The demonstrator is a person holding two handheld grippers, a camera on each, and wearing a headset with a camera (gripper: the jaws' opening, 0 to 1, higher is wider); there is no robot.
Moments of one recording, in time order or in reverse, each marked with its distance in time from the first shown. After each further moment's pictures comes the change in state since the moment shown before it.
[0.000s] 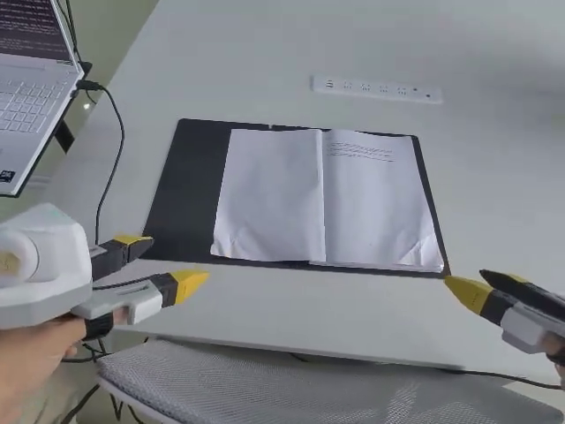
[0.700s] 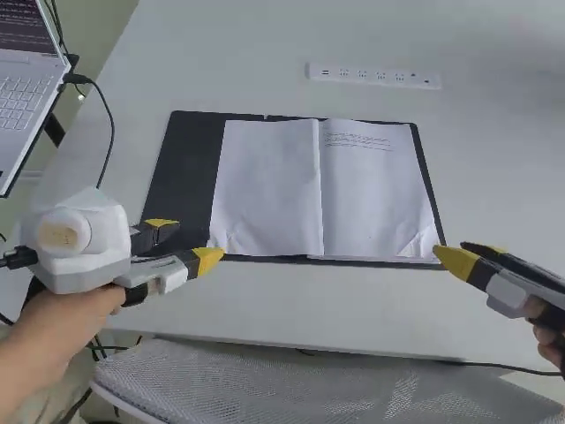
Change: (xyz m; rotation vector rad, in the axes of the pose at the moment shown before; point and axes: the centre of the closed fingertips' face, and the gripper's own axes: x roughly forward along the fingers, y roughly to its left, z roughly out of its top) left arm 0.036 0.011 0.004 0.021 0.012 -0.019; right arm 0.015 -0.007 0.017 0.061 -0.049 0.013
